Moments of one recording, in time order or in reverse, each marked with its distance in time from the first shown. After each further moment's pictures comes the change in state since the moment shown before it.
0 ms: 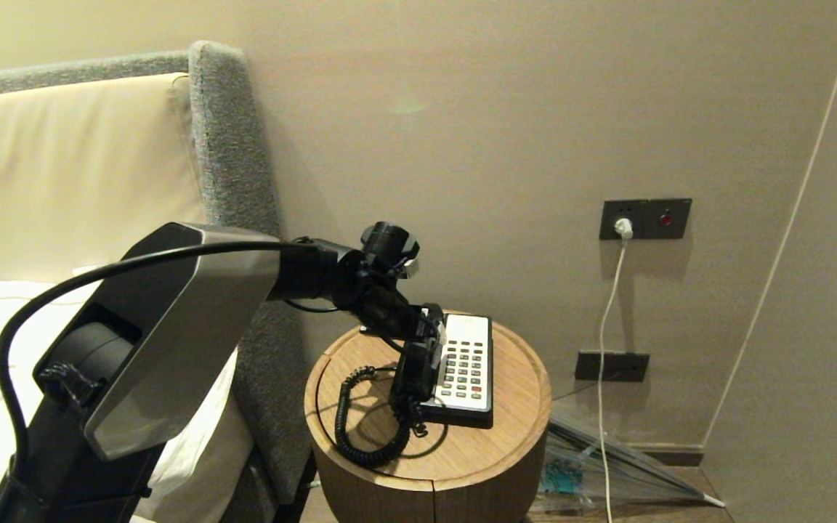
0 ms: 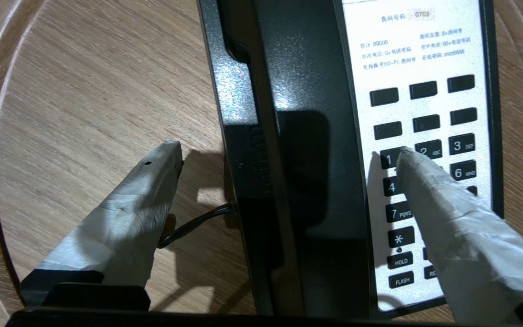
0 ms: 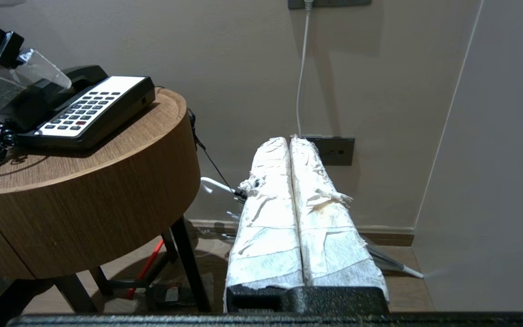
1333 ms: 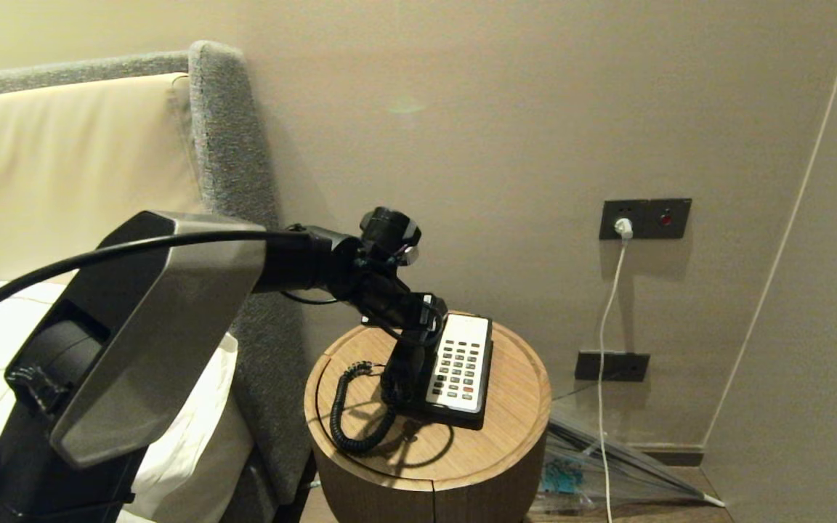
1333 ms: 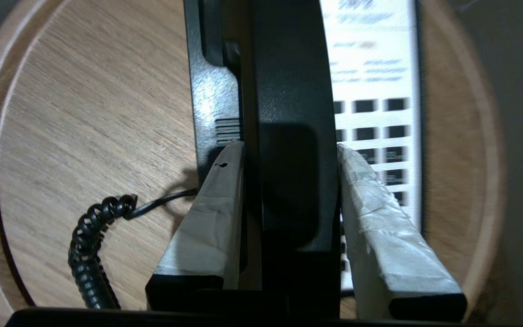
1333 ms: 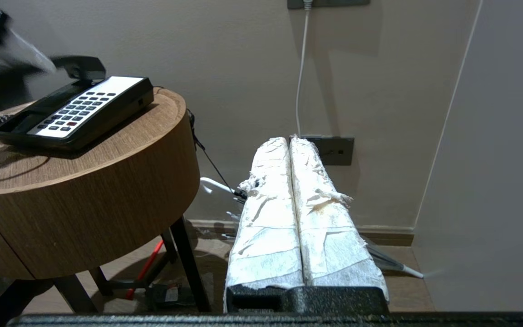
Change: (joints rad) left arm -0.012 -0.061 0.000 0.004 0.003 -0.067; right arm 0.000 0.000 0.000 0.000 0.000 0.000
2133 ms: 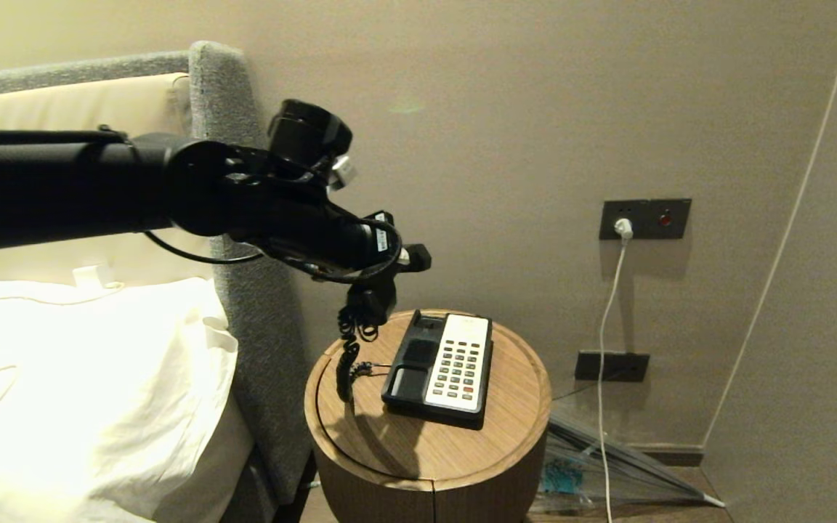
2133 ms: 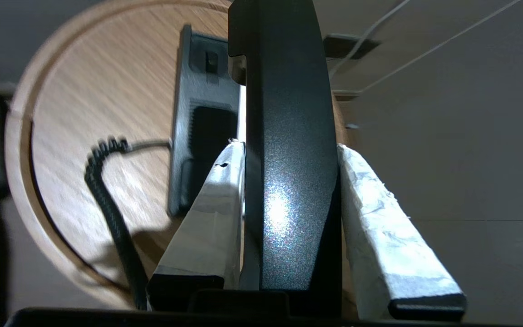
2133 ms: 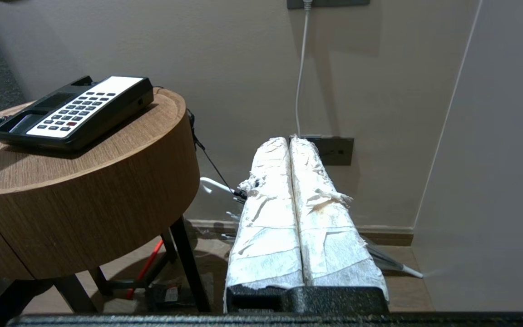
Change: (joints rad) left arm 0.032 -0.406 0.198 -0.005 -0.046 -0.244; right arm 0.000 0.000 0.000 0.000 0.000 0.000
